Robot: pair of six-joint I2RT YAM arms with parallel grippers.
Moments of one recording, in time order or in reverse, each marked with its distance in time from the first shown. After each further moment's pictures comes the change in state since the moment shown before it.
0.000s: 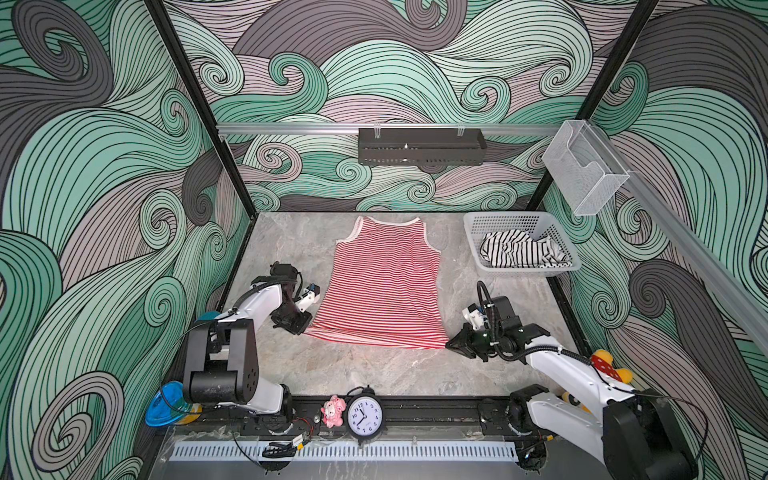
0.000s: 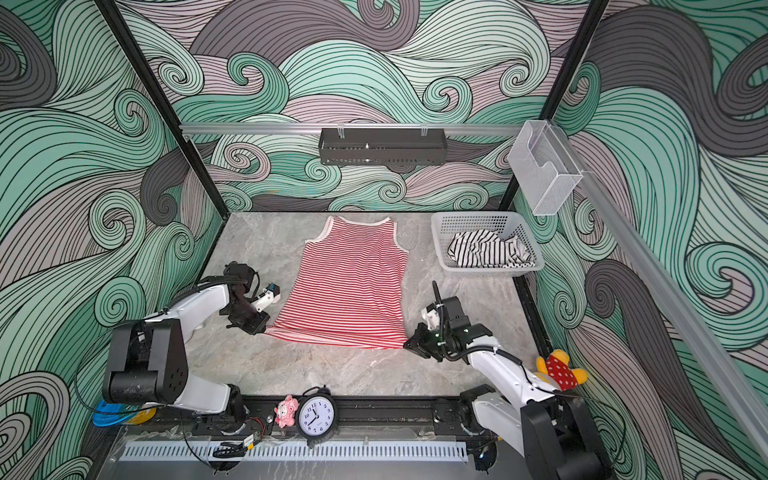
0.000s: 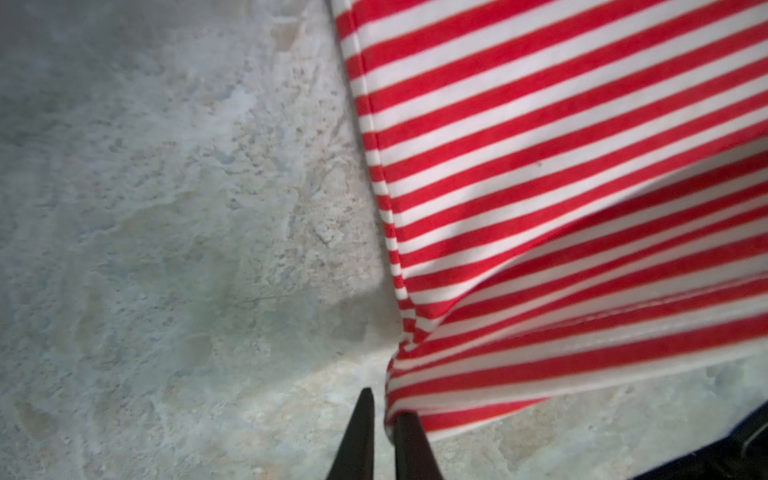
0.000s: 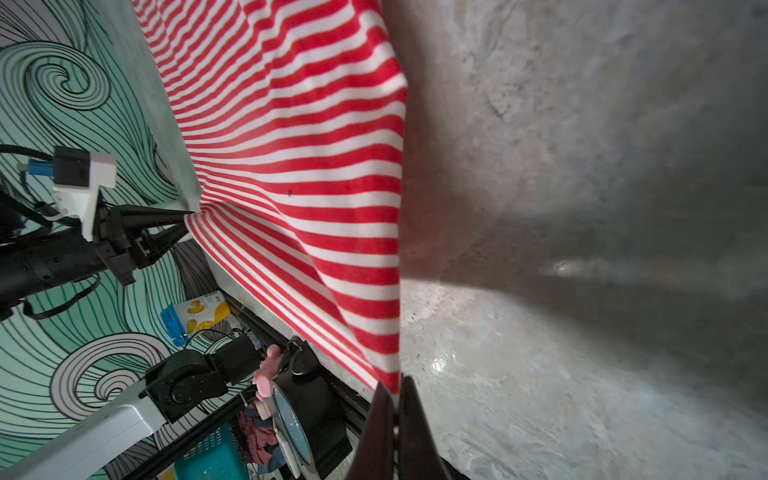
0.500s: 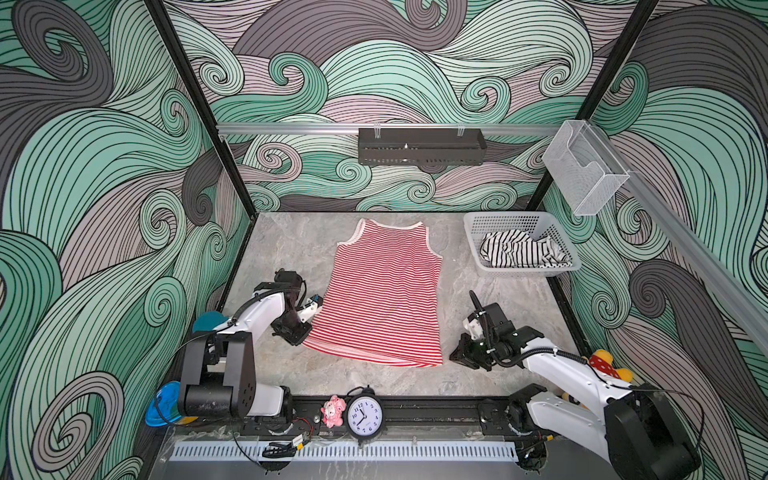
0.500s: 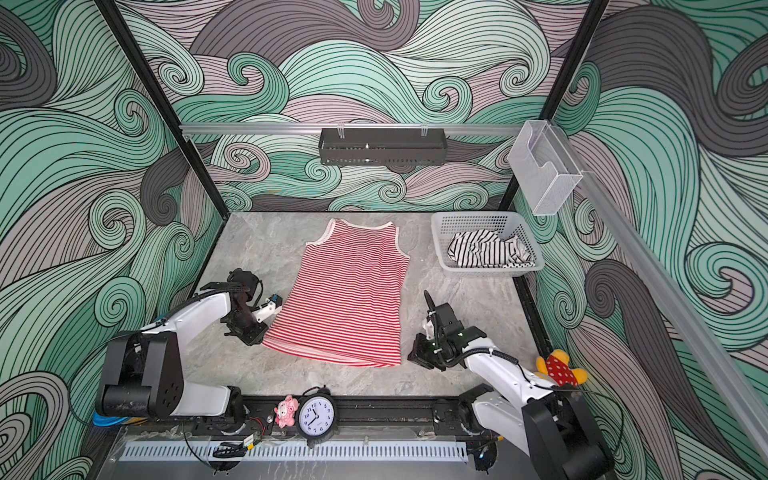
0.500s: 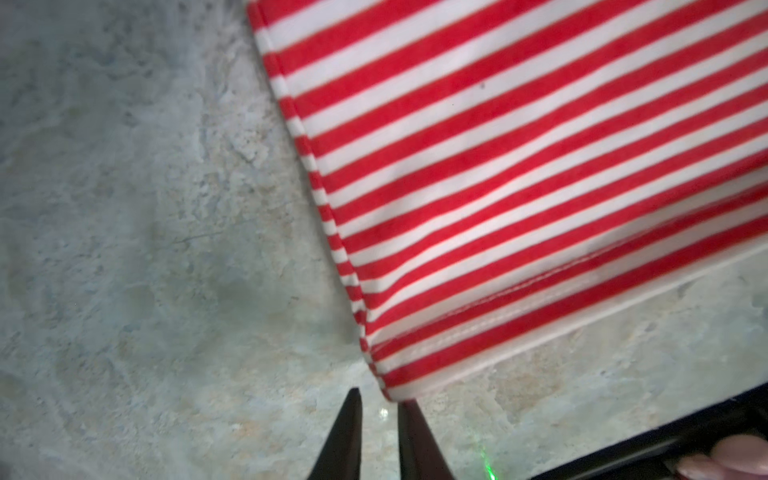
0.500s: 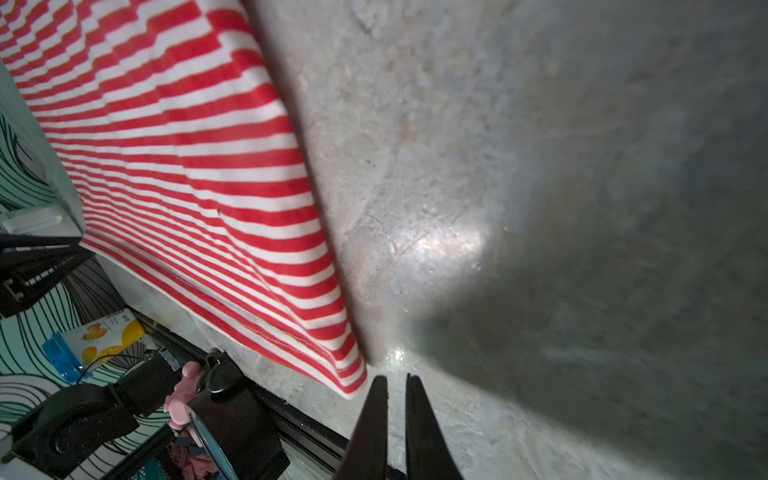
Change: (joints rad) left arm -0.054 -0.085 -0.068 -0.051 -0.074 0.046; right arm 0.085 0.016 -0.023 -0.063 0.145 0.020
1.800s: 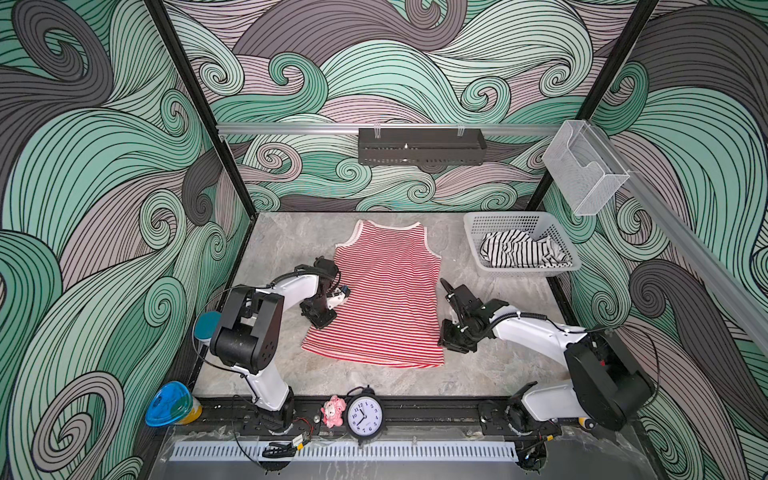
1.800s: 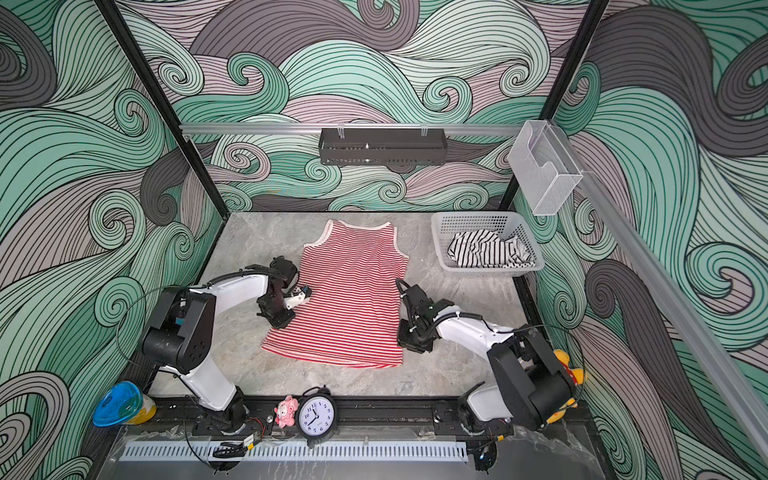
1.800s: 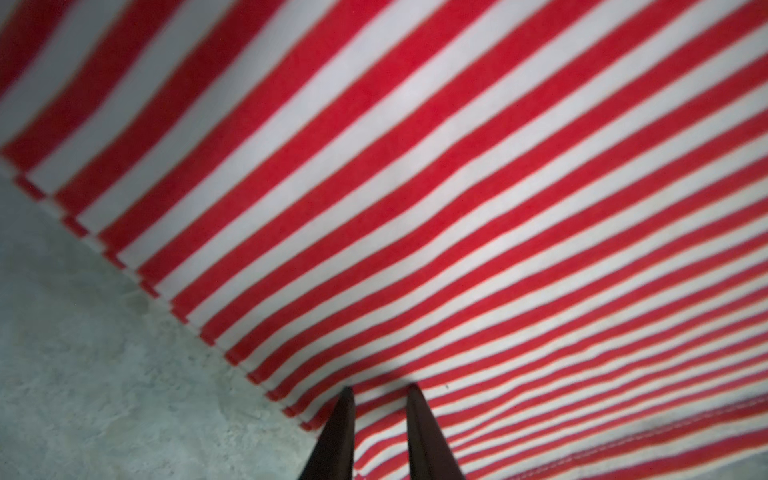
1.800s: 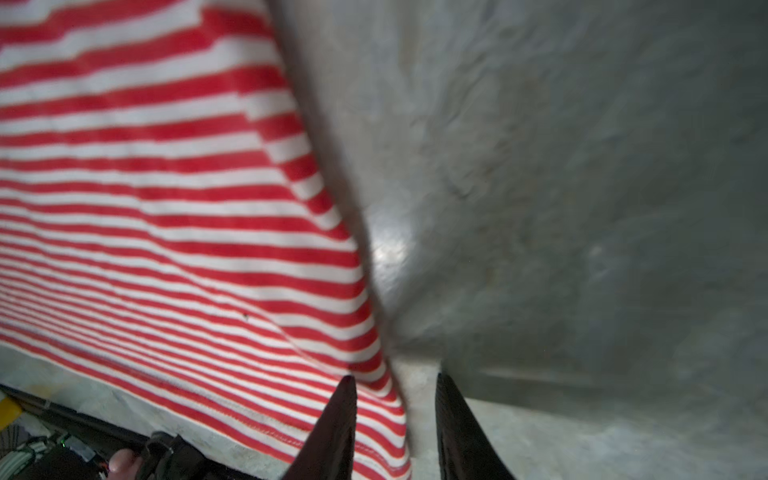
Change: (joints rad) left arm -0.274 0.304 0.197 0.052 -0.085 -0.089; right arm 0.096 0.375 0.304 -0.083 0.219 0.003
